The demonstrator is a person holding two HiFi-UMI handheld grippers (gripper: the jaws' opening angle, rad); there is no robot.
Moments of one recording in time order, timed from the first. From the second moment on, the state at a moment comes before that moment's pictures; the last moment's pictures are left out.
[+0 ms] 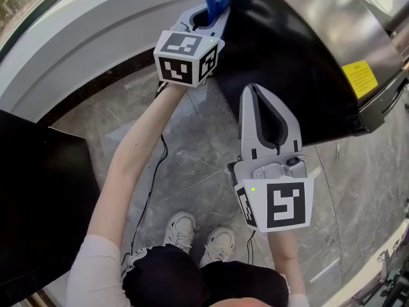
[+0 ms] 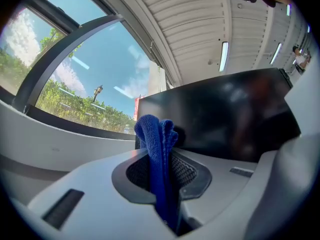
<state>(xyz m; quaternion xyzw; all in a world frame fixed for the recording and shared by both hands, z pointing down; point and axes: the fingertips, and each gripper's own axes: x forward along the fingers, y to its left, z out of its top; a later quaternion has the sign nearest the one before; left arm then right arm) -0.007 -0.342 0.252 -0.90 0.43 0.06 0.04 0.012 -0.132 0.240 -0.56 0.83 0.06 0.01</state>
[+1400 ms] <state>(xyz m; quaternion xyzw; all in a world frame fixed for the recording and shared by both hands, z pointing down) 0.105 -0.090 0.250 -0.95 0.29 0.06 0.03 0.164 -0.035 0.237 -0.72 0.70 0.02 0.03</state>
